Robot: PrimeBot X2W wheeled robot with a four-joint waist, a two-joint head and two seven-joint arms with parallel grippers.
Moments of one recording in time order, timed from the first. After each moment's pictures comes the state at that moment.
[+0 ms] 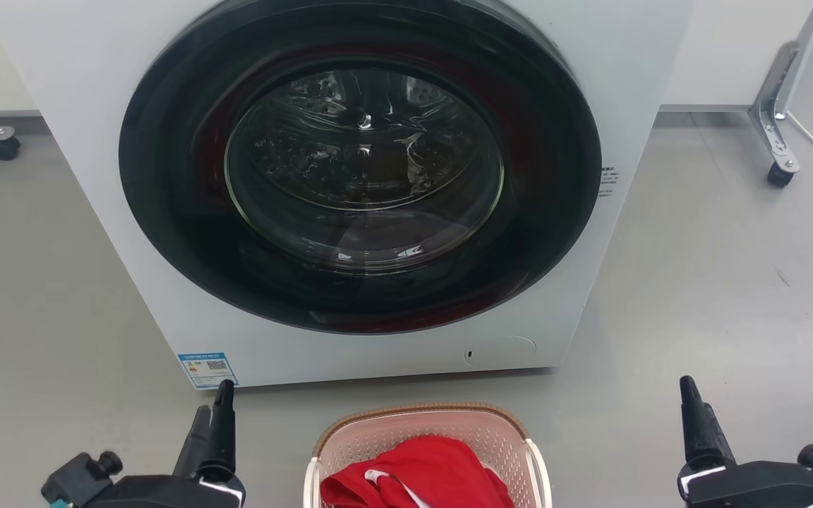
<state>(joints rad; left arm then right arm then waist) -0.01 0.04 -0.09 0.18 -1.13 -0.03 -0.04 -0.03 -0.05 0.04 0.20 1.05 0.02 -0.04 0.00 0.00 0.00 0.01</state>
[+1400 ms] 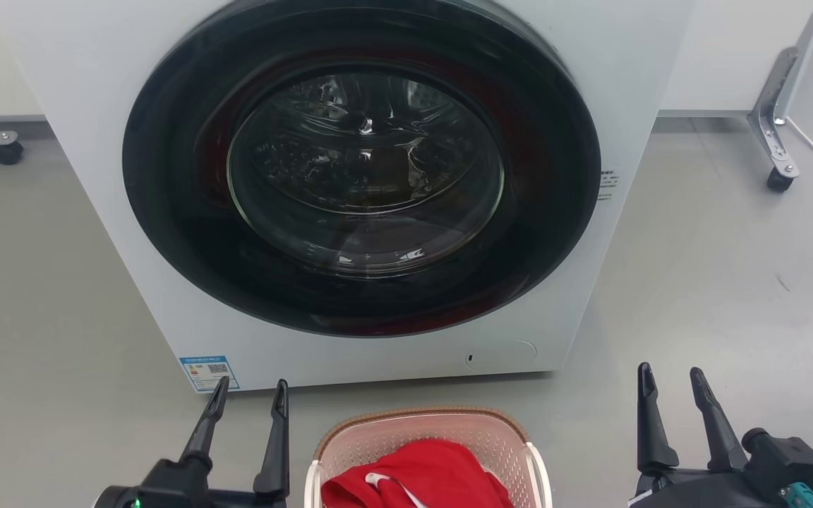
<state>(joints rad) 0.02 0.12 -0.26 0.05 -0.32 0.08 -0.19 0.02 -0.06 0.17 0.06 0.36 -0.09 -0.19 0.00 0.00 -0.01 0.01</state>
